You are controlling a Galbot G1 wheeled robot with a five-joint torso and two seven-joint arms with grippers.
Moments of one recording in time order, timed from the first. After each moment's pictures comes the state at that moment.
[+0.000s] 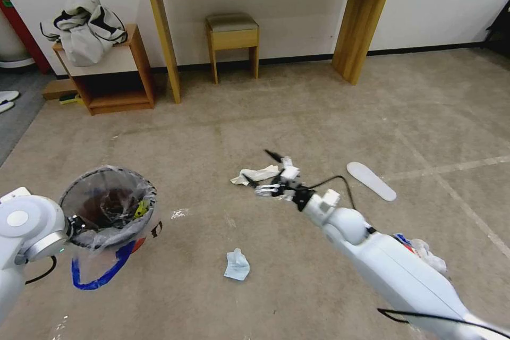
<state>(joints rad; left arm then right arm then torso) 1.19 -0.73 -0.69 -1.98 -1.93 0.54 -1.48 -0.63 1.04 -0.32 1.46 0.55 0.36 -0.29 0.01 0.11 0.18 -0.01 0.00</state>
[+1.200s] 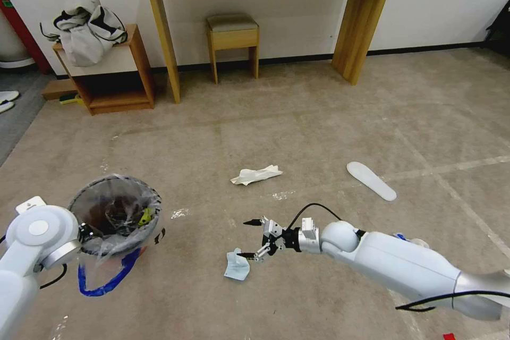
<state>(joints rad) 1.20 -0.78 -0.63 -1.97 -1.84 0.54 -1.46 -0.35 0.90 -0.86 1.30 0.68 0.26 -0.60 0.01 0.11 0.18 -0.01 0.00</state>
